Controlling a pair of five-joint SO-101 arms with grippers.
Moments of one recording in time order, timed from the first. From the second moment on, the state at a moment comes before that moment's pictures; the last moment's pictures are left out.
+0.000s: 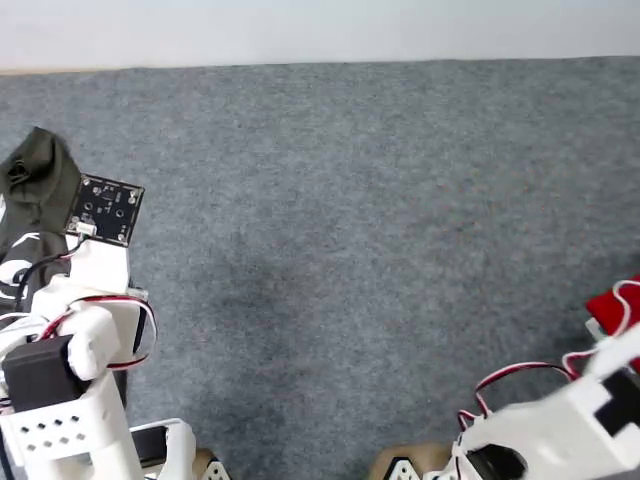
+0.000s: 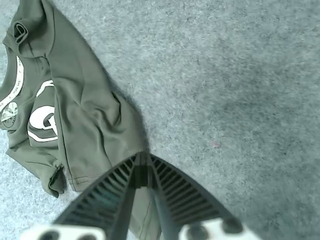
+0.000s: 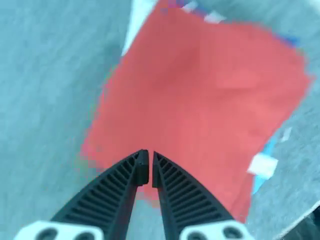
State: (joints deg) left arm -16.8 -54.8 27.5 98.3 -16.4; right arm 52.1 12.4 -29.4 91.6 19.4
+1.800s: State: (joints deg) left arm -57.8 4.6 16.2 79.8 -35.7; right arm 32.6 -17.5 -4.3 100.5 23.5
